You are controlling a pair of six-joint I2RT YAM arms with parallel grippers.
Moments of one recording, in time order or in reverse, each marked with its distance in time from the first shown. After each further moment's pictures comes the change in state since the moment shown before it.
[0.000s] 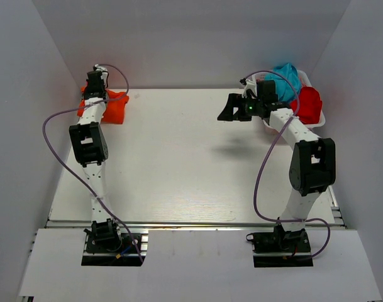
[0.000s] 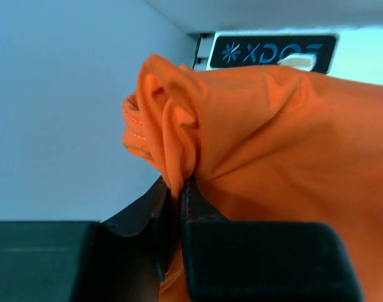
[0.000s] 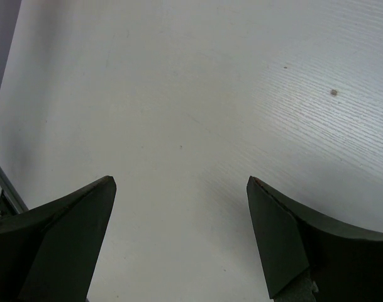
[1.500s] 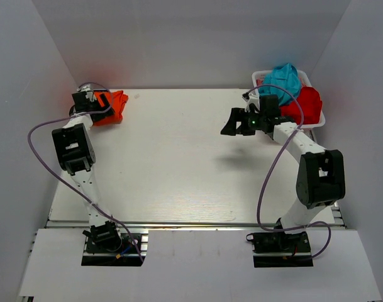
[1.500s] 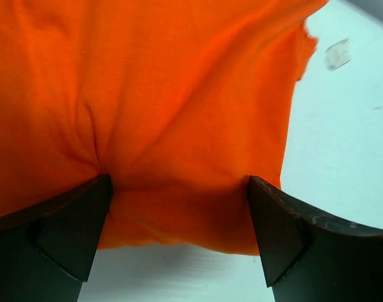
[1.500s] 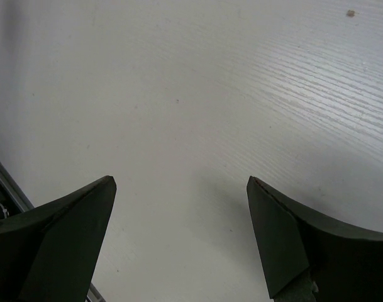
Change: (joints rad) left arm 0.137 -0.206 -0.504 0.117 0.676 -0.631; right arm 0.000 -0.169 -0.259 0.047 0.033 -0.004
